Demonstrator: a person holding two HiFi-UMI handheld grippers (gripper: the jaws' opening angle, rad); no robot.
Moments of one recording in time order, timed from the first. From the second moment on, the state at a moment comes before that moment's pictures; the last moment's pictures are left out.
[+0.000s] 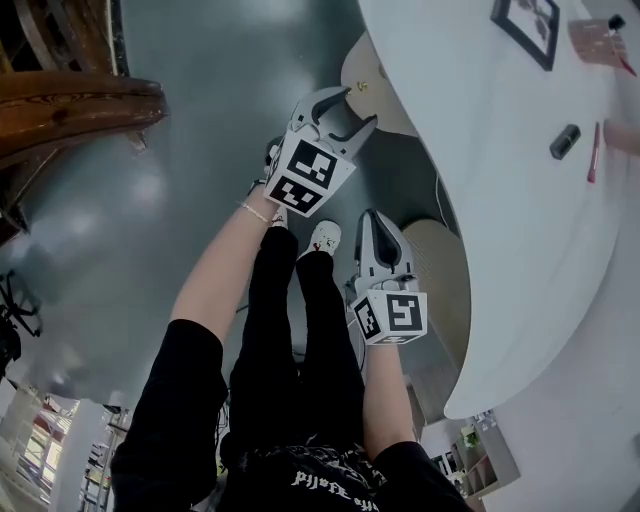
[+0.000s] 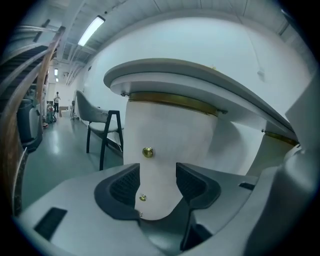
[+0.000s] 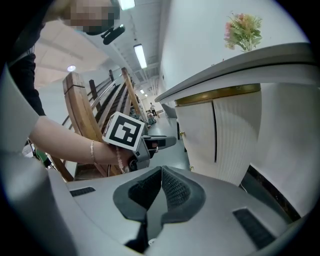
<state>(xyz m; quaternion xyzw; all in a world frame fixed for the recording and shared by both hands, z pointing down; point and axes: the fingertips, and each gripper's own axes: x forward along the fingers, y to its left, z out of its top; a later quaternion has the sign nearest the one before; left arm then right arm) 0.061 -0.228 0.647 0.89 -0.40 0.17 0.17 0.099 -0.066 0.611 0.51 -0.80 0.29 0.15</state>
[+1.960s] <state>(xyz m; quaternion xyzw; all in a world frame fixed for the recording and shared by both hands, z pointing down) 0.088 -0.305 0.698 0.91 -0.31 0.23 0.12 0.080 -0.056 0.651 0.42 -0.83 0.30 0.22</state>
